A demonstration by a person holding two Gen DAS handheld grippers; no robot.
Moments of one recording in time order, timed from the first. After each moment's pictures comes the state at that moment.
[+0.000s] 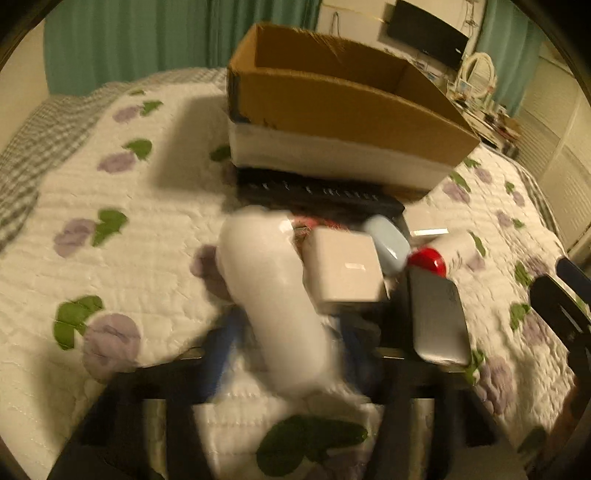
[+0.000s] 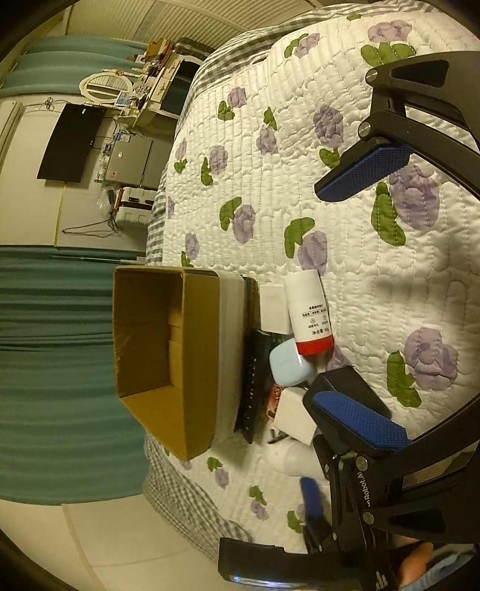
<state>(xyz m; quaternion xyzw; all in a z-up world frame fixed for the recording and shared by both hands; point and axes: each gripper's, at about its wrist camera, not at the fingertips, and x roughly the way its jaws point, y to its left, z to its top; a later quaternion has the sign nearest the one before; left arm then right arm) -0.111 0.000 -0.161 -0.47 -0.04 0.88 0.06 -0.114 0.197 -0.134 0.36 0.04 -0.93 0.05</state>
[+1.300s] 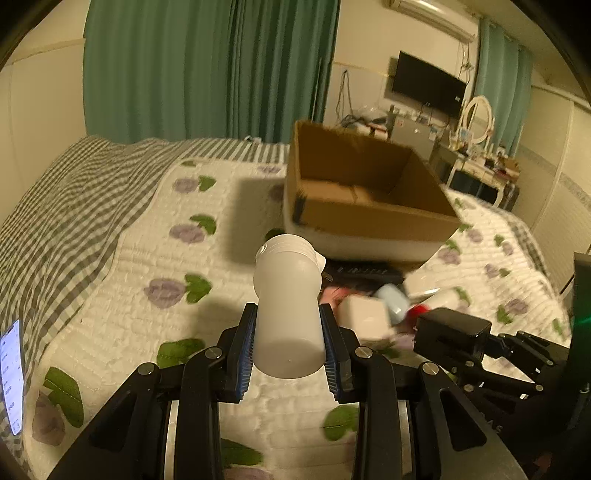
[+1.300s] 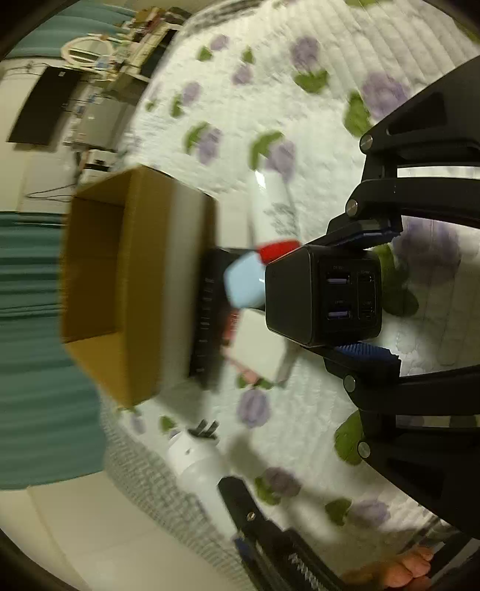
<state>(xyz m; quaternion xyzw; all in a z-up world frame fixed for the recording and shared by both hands) -0.068 -0.042 -0.082 -0.35 -0.04 0.93 0.03 -0.117 0.143 -0.143 0.41 0.04 -0.91 0.11</state>
